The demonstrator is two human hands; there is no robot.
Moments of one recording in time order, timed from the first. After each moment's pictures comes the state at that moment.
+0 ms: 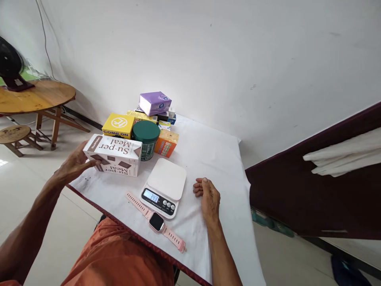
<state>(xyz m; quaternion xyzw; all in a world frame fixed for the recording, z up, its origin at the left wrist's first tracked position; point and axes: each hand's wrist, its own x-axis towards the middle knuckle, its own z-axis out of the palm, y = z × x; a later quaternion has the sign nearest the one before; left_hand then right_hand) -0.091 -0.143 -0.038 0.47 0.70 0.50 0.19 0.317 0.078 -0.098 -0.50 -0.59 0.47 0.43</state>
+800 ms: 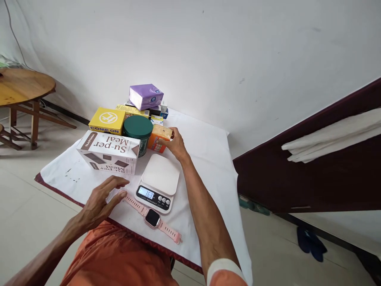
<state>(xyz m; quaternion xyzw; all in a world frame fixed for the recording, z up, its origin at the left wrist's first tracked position) 0.041 -0.142 -0.056 0.62 0.62 0.46 0.10 0.169 0.178 -0.051 -0.36 -0.74 0.48 0.31</state>
